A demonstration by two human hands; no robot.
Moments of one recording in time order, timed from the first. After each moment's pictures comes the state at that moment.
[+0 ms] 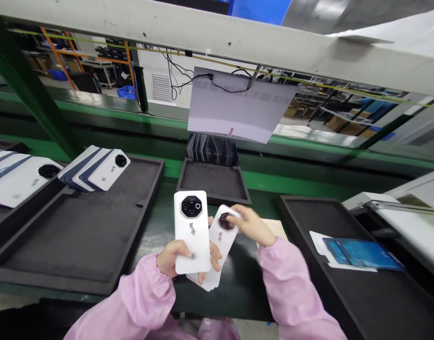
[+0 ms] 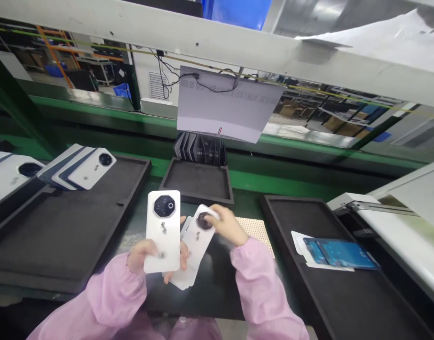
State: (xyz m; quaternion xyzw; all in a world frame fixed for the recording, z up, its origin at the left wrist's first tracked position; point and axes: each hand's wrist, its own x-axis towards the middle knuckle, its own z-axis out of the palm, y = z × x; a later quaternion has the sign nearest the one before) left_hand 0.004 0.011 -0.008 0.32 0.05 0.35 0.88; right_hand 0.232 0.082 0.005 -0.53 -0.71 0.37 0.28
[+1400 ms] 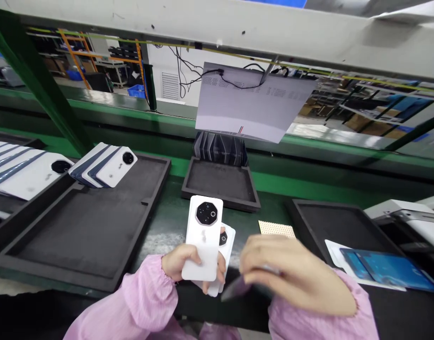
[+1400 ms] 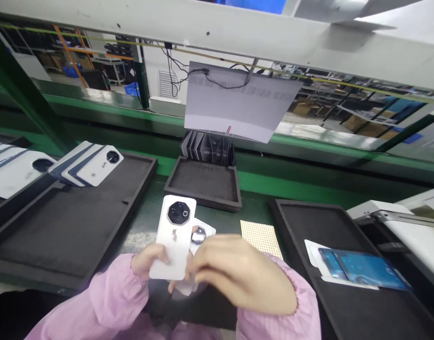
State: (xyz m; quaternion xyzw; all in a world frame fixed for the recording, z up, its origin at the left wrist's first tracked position) left_hand 0.011 0.008 -0.016 0.27 0.10 0.31 0.91; right_hand 0.215 0.016 0.120 -0.19 -0.90 0.32 0.23
